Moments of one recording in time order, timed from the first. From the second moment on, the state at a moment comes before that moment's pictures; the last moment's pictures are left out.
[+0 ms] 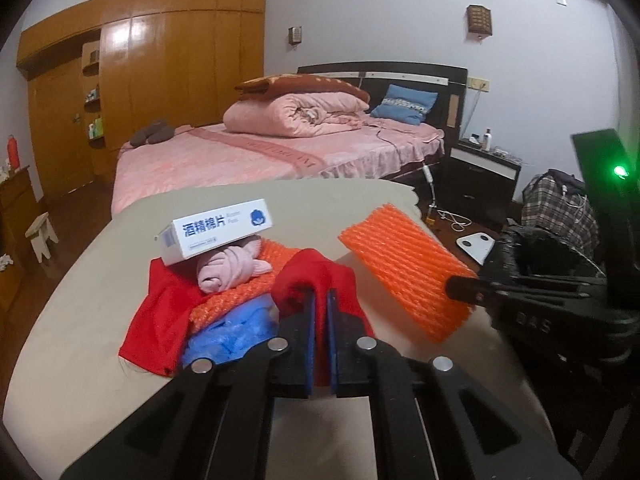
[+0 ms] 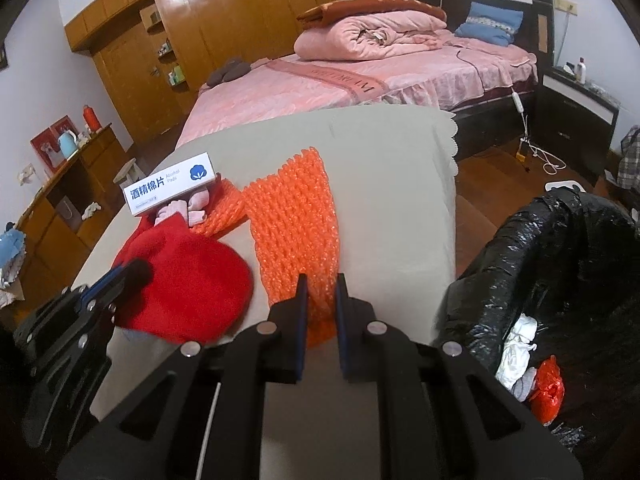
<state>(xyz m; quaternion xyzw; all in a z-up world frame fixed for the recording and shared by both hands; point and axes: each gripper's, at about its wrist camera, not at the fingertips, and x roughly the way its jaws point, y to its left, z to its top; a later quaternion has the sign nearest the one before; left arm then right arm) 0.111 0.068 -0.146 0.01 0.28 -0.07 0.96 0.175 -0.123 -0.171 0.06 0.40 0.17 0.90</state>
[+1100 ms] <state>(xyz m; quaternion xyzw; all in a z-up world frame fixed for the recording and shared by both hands) 0.104 -0.025 -0.059 0.00 0.20 -0.19 0.96 0.124 -0.246 -0.098 0.09 0.32 0.07 0.94</state>
